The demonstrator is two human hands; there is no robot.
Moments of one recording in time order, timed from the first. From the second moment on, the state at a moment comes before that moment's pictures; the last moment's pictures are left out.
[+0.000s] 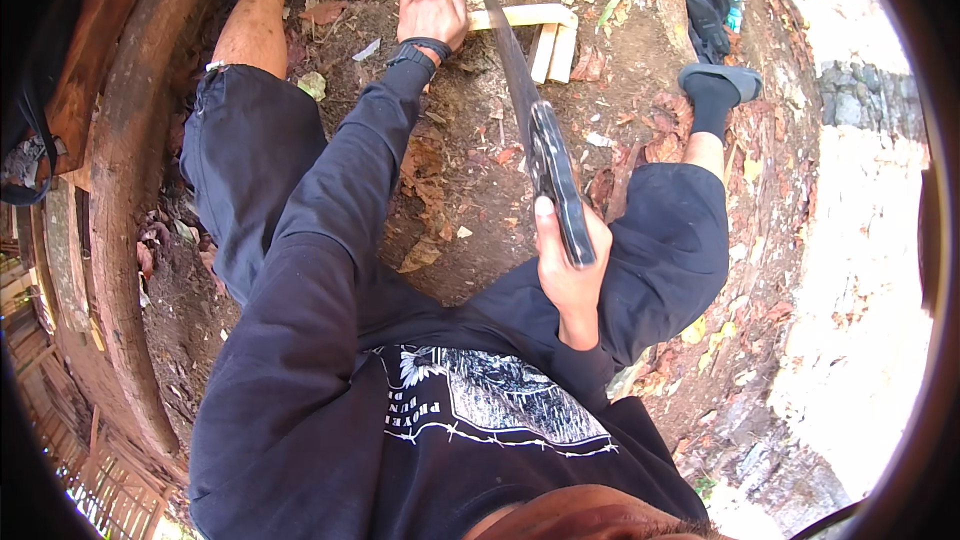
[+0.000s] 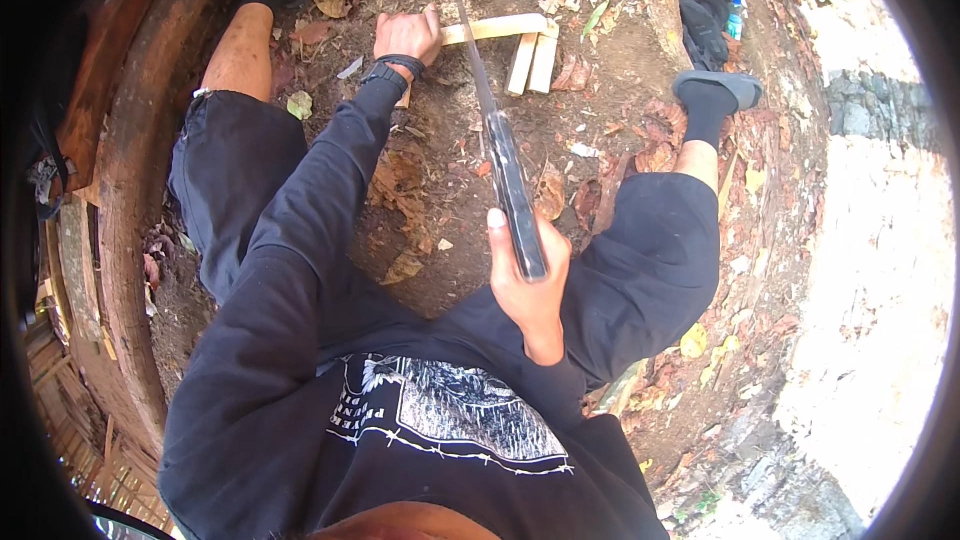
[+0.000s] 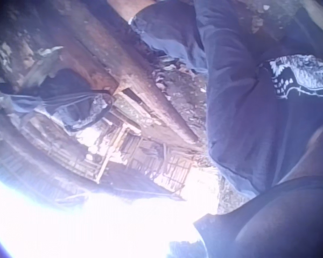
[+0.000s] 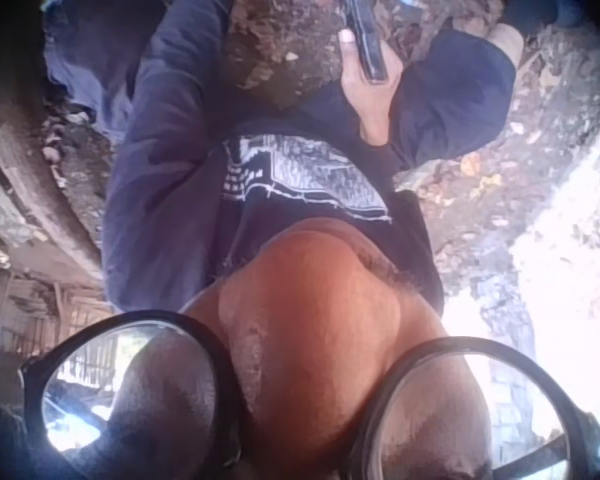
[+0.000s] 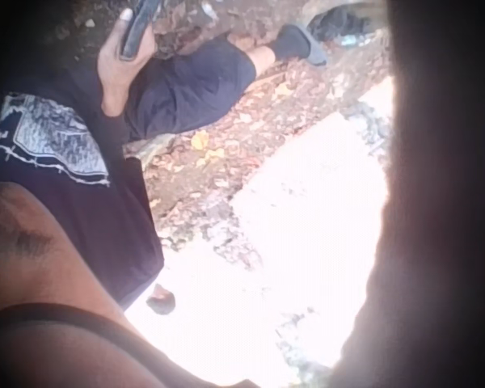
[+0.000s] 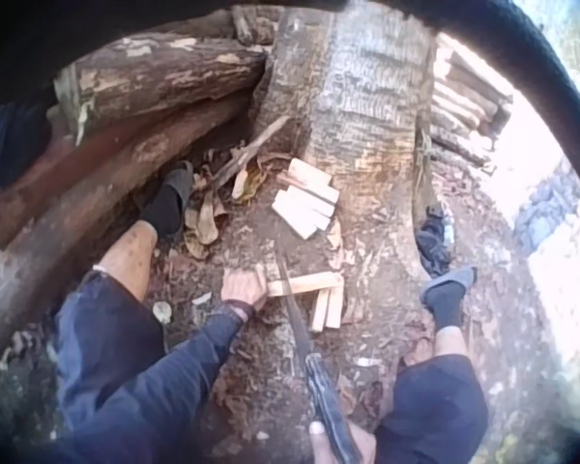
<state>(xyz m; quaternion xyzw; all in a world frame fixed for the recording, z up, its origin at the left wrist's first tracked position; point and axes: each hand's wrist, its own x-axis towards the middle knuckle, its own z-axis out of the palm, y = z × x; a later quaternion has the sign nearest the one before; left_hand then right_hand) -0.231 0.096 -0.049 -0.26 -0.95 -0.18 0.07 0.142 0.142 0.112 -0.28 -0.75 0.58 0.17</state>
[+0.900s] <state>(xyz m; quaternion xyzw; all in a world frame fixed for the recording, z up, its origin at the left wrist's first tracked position) -0.211 0.101 -0.066 -0.19 -0.96 -0.17 0.09 0.150 0.154 0.053 -0.26 -0.76 0.56 0.17</state>
